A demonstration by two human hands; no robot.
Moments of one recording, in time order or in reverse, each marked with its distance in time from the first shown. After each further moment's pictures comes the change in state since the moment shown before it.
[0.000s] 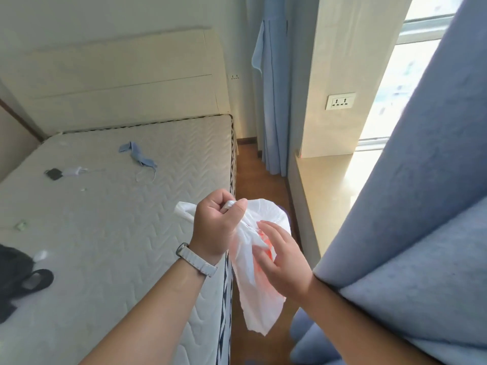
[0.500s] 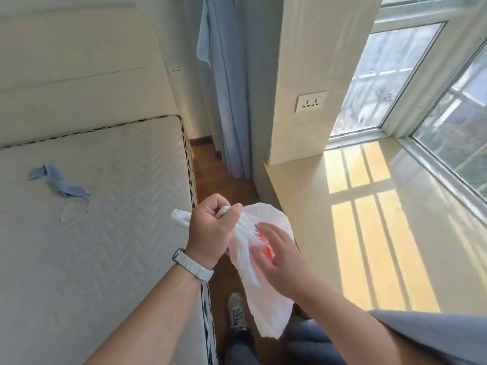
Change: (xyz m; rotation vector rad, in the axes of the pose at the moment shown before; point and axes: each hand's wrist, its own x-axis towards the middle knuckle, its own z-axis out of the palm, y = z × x) left_hand 0.198 -0.098 0.051 0.003 -0.212 -0.057; right_hand 0.169 0.081 0.009 -0.104 0.030 0.300
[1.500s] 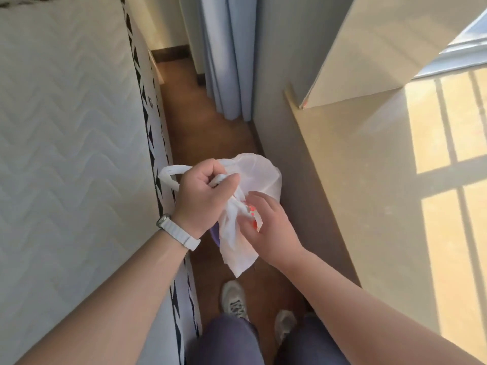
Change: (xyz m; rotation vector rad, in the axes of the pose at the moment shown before) left_hand 0.232 -0.363 0.032 0.118 -0.119 -0.047; right_hand 0.285 0.214 0.200 -0.020 -0.022 0.106
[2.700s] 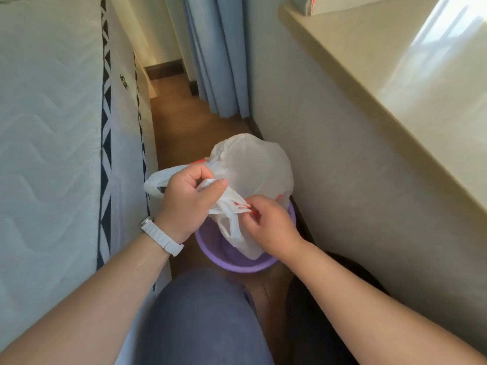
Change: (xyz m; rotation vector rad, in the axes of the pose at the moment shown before) left_hand -0.051 -0.233 0.053 0.083 -0.051 0.121; right_hand 0.032 0.212 0.163 0.085 0.100 -0.238
